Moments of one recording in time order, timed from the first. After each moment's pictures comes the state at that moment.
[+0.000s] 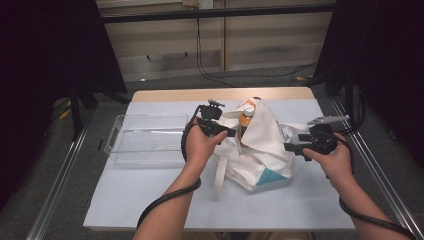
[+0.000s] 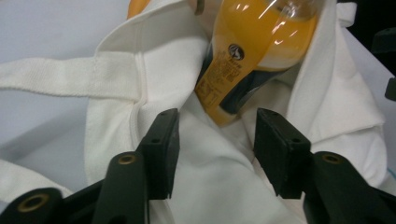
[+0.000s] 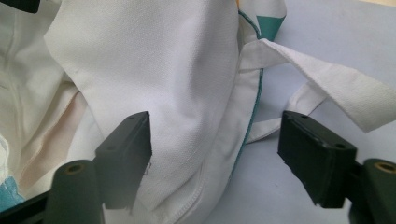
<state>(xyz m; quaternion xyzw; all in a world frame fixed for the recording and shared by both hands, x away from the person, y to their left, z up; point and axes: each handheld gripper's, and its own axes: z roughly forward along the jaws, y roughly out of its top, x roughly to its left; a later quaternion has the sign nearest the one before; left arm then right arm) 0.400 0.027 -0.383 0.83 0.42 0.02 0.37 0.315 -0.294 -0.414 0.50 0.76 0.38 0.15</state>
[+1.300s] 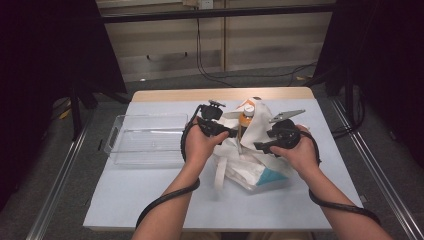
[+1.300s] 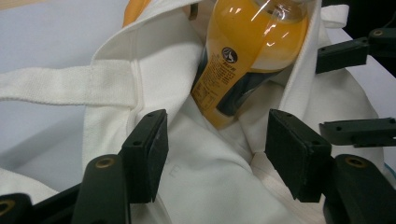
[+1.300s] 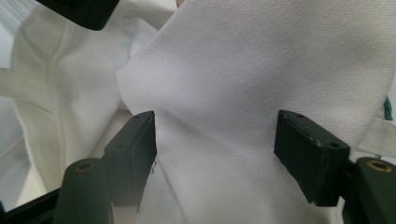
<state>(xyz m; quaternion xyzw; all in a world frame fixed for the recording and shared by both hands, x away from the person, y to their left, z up) 0.398 0.029 -0.385 0.84 0.40 0.03 0.37 0.344 -0.209 -0.412 0.43 0.82 0.35 0.14</state>
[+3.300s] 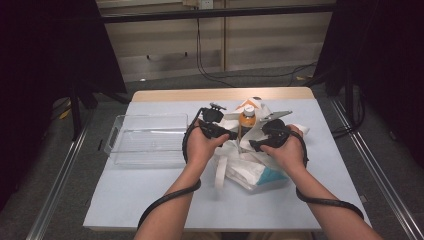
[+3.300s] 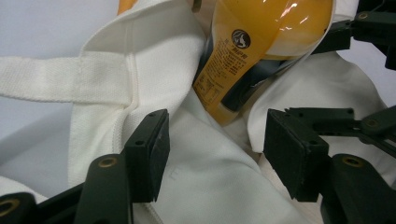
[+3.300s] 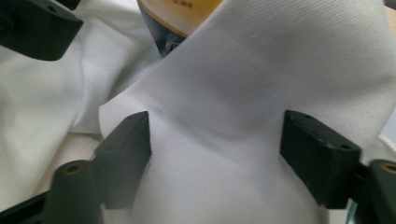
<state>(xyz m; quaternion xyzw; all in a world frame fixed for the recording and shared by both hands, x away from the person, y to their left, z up) 0.402 0.027 -0.400 0.84 0.40 0.02 0.37 0.358 -0.191 -0.426 0.45 0.81 0.31 0.20</state>
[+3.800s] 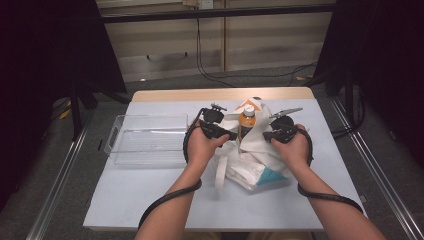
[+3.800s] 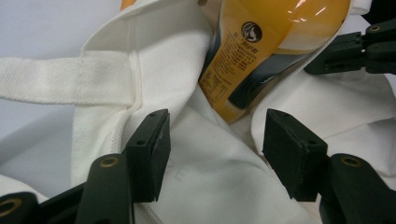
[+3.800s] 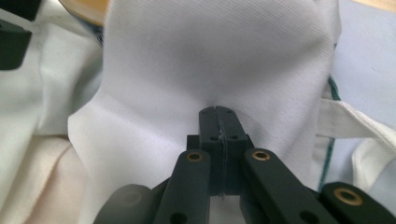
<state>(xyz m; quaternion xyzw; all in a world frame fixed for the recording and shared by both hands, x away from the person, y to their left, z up) 0.405 0.026 -0.404 0.84 0.40 0.03 0.36 0.363 -0.214 -0.426 0.51 0.78 0.31 0.17</state>
